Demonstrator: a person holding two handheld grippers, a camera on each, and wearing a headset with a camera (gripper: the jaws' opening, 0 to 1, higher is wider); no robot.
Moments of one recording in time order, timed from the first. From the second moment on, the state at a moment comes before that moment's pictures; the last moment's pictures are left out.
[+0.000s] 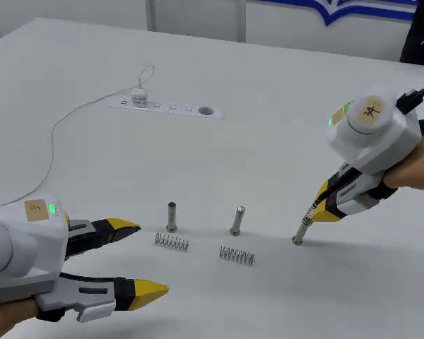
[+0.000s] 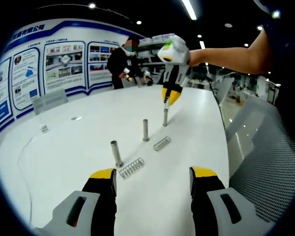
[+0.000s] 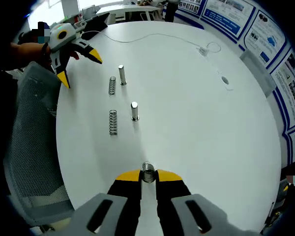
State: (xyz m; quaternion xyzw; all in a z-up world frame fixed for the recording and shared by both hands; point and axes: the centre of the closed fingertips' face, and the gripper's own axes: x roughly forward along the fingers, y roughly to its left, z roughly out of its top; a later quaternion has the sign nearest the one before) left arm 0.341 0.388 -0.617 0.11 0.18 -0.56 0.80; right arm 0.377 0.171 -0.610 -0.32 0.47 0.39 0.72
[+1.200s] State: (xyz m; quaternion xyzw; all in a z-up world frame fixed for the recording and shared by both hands) left arm 0.341 0.387 -0.614 0.11 0.18 -0.56 0.80; right arm 0.378 0.173 -0.654 -0.32 0.50 0.38 0.71
